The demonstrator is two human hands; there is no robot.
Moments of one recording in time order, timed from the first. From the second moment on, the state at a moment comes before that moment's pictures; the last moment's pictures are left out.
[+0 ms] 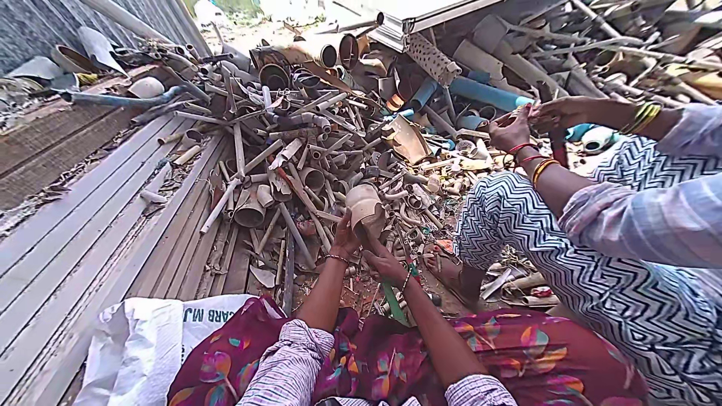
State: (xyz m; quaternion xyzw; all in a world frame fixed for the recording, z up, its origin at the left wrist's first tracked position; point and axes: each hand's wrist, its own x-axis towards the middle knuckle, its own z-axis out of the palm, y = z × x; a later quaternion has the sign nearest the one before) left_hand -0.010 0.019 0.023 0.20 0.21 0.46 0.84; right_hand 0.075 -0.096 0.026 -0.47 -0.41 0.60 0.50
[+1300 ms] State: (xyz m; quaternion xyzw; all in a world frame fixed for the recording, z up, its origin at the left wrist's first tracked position) left_hand 0.006 0.019 0.030 0.37 0.44 0.41 0.70; right_hand 0.083 -0.087 0.017 -0.77 -0.55 0.32 0.11
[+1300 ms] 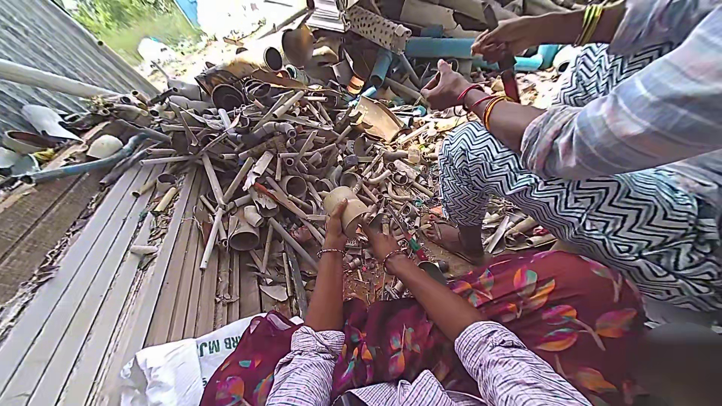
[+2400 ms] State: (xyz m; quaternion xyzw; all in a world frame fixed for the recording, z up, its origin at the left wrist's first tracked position) left_hand 0.002 0.015 0.033 0.42 0.50 0.35 0.67; right_hand 0.099 -0.087 0.012 -0.72 -0.53 0.42 0.19
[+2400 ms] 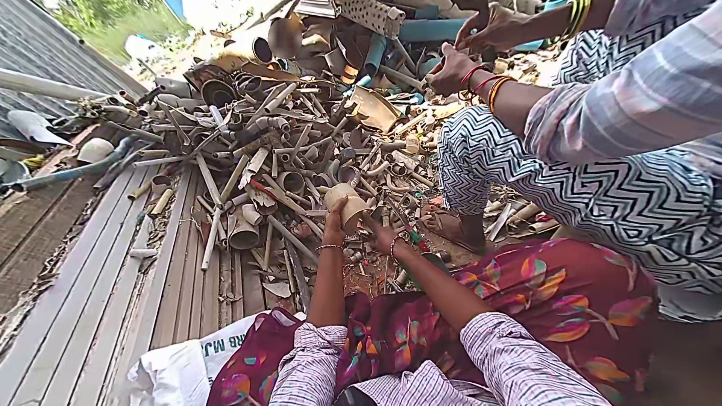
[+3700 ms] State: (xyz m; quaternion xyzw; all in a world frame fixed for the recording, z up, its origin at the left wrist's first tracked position) left_hand 0.004 0.023 0.014 0.47 0.55 0.36 0.59; right_hand 0.058 -0.176 0.226 -0.72 -0.57 0.38 0.03
